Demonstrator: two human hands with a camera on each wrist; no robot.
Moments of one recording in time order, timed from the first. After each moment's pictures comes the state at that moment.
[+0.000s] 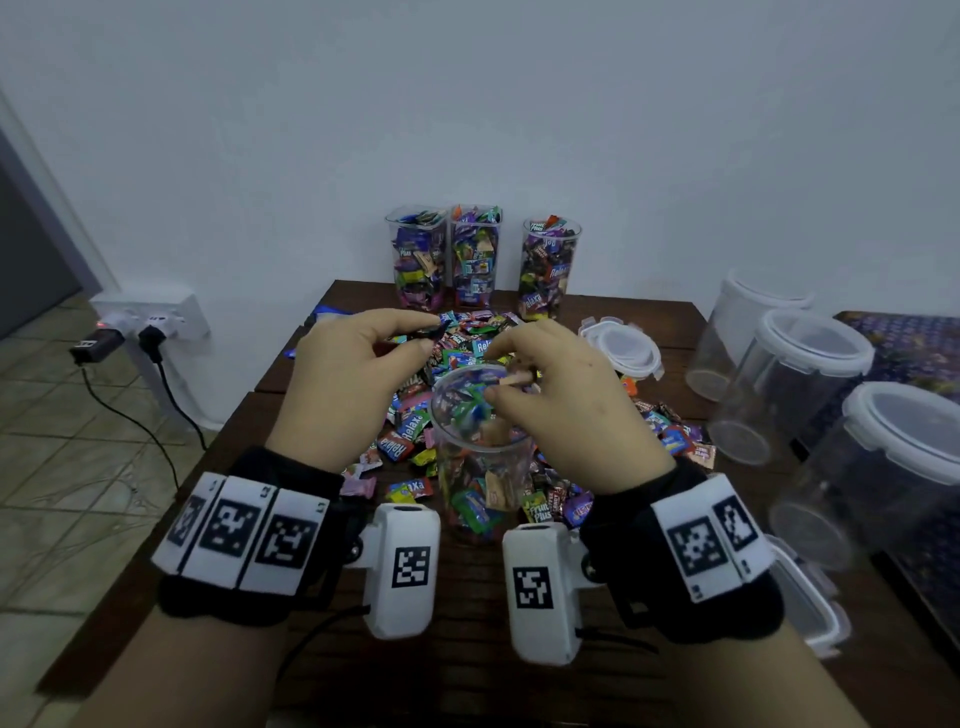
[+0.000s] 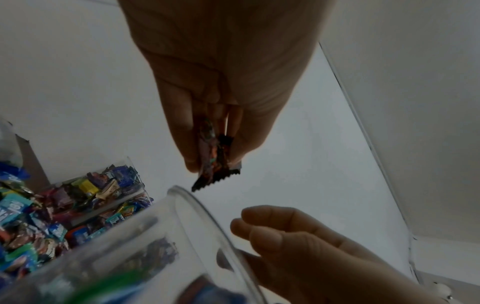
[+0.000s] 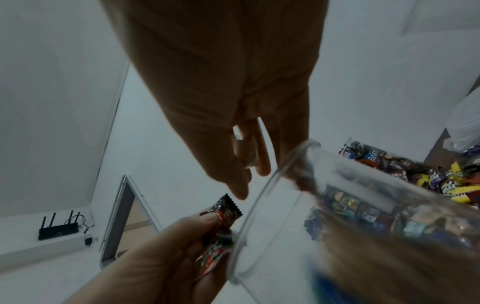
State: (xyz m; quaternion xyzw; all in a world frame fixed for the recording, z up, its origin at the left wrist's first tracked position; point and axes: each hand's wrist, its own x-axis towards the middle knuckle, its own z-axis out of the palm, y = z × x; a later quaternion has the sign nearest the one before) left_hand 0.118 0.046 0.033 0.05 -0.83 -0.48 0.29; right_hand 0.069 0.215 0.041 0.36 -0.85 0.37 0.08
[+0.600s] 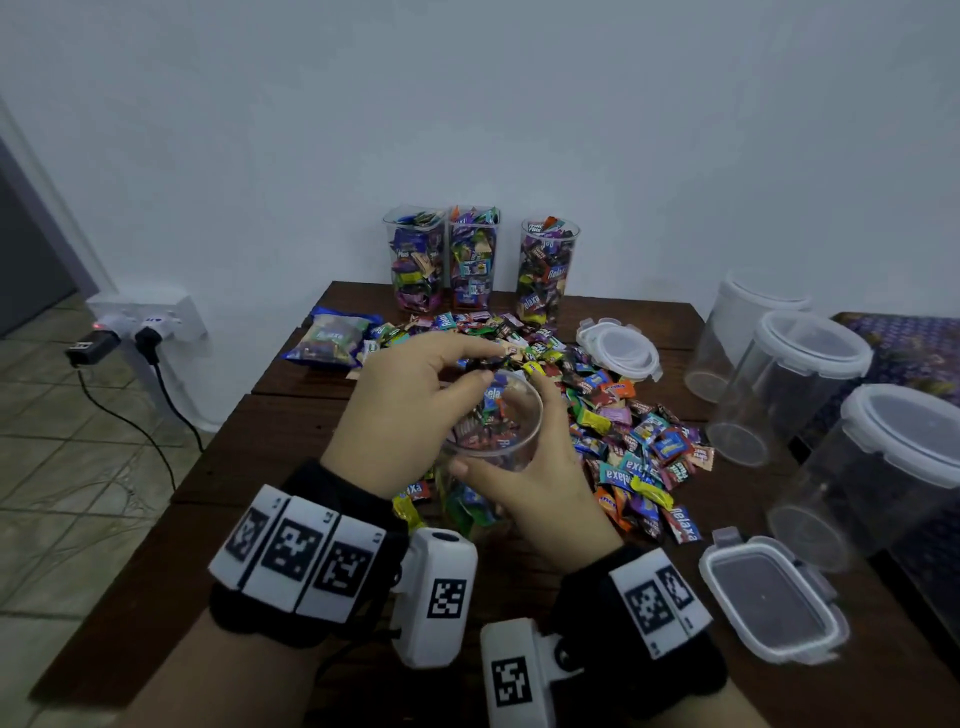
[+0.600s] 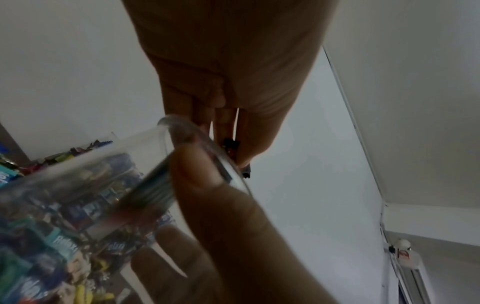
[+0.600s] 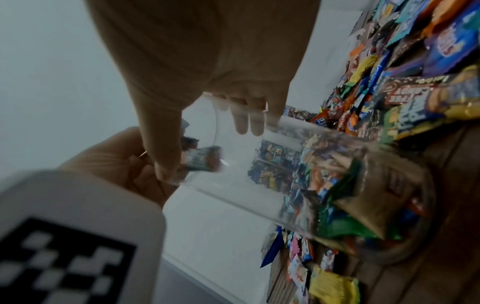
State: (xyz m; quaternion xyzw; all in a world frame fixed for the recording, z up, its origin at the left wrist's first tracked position) left_hand 0.114 0.076 0.027 -0.03 -0.85 -0.46 0.25; right_hand 0.087 0.213 -0.028 0.25 -0.68 0.68 -0.09
